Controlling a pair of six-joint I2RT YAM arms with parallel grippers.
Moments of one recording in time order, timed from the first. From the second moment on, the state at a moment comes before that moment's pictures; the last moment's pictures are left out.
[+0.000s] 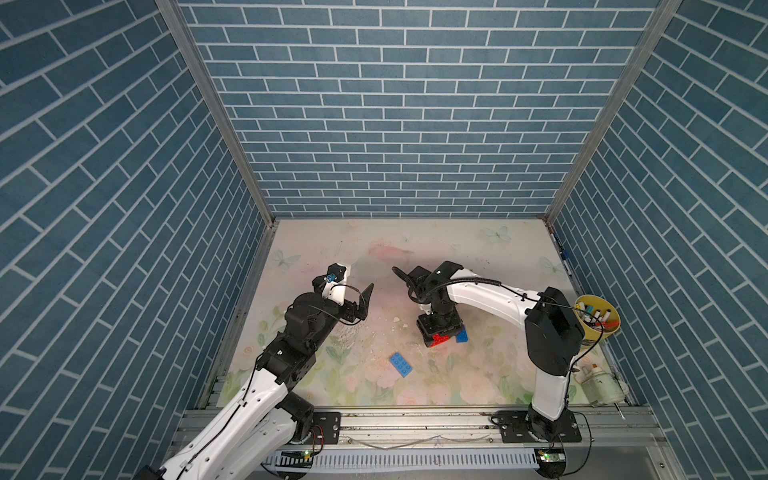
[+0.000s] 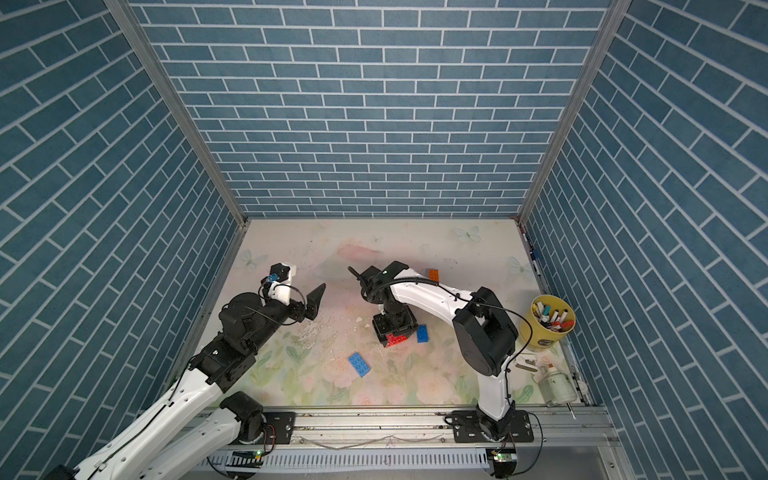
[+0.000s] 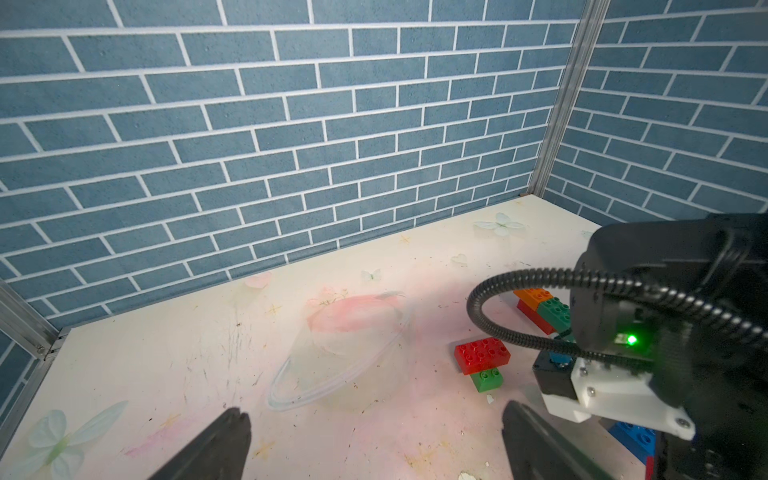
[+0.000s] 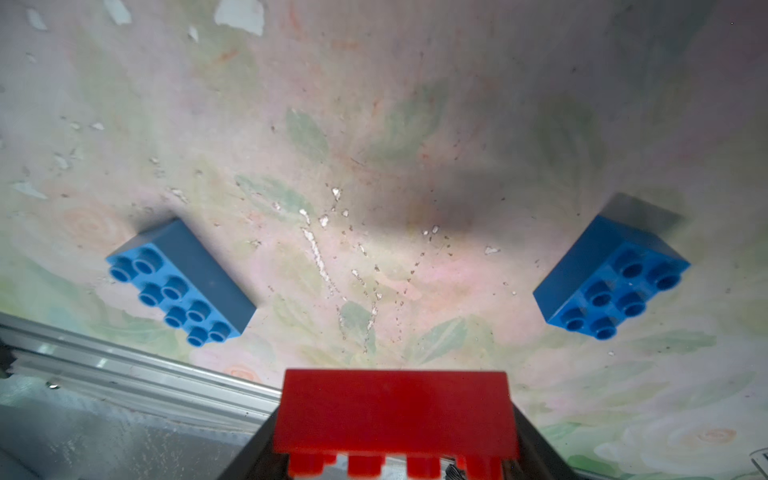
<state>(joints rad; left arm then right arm) -0.52 0.72 0.56 -0.01 -0.08 0.00 0.89 1.90 1.49 -1.28 -0.14 0.42</state>
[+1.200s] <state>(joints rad) -0.52 0.75 0.55 -0.02 -0.12 -0.03 0.92 1.96 1.34 -1.06 0.00 0.42</state>
